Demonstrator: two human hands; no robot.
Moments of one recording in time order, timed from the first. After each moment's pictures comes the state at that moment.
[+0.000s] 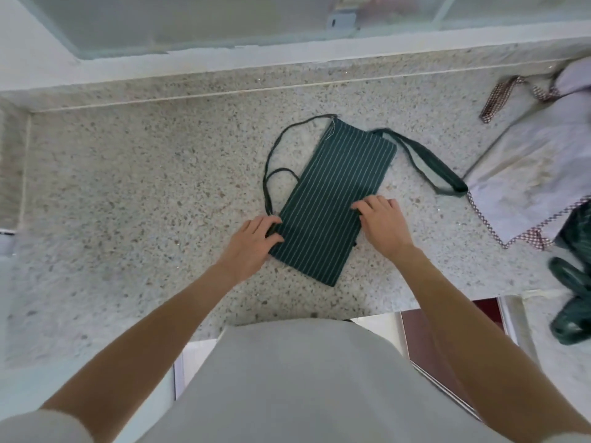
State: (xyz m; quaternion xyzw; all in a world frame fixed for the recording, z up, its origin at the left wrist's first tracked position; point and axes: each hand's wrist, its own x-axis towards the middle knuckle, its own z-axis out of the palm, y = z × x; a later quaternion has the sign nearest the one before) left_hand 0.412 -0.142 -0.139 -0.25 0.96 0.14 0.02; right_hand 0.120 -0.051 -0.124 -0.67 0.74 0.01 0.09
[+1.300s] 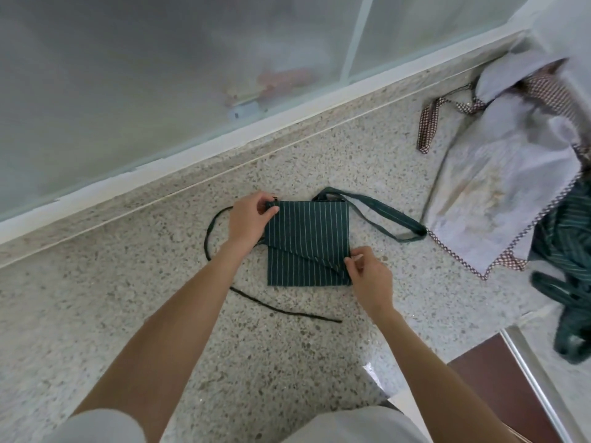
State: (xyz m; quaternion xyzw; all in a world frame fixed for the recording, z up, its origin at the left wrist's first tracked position) left_hand 0.191 -0.320 -0.143 -0.45 0.79 0.41 -0.07; right_hand 0.088 -0.080 -0.144 -0.27 0.92 -0.22 0.21
